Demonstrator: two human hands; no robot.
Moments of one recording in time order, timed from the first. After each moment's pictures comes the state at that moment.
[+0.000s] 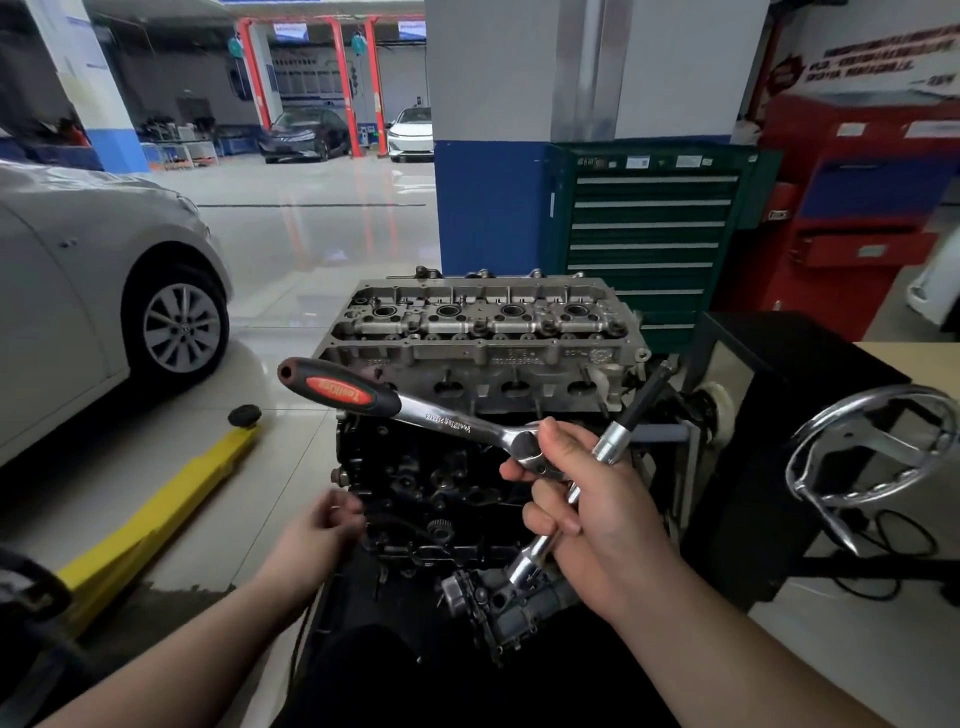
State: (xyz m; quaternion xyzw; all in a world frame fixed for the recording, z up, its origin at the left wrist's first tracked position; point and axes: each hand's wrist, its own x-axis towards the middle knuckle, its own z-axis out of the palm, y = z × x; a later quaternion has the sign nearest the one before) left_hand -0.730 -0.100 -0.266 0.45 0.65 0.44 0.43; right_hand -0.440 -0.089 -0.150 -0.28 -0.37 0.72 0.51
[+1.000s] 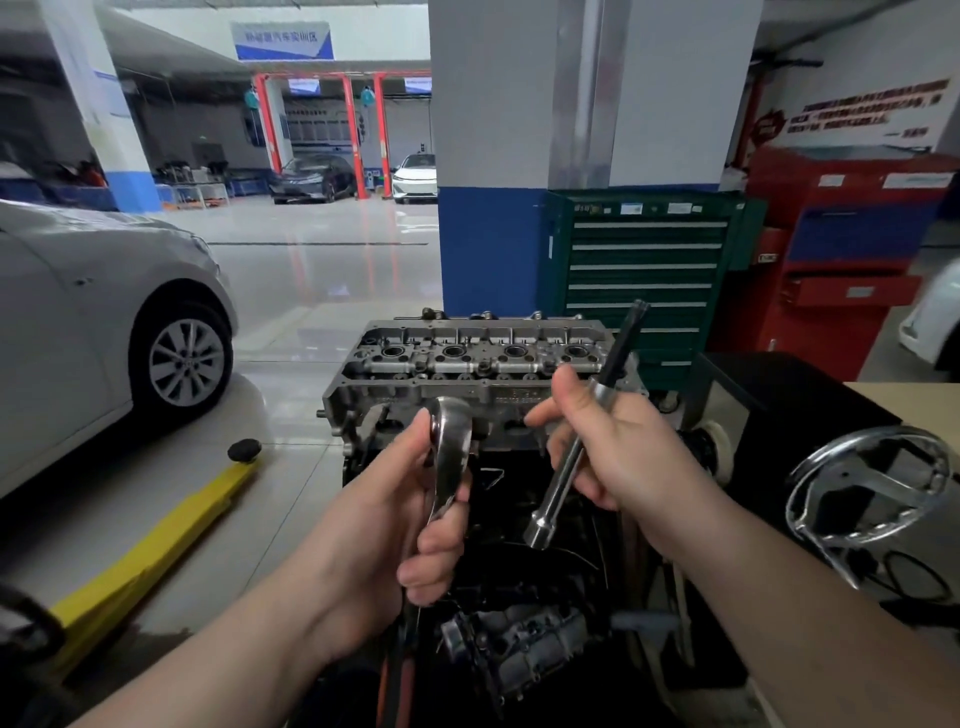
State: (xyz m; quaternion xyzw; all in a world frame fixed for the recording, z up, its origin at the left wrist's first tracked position) left_hand -0.634 -0.146 -0.100 0.41 0.37 0.46 0.70; right_hand -0.424 -0.069 -0.073 -0.43 -0.66 0.43 0.44
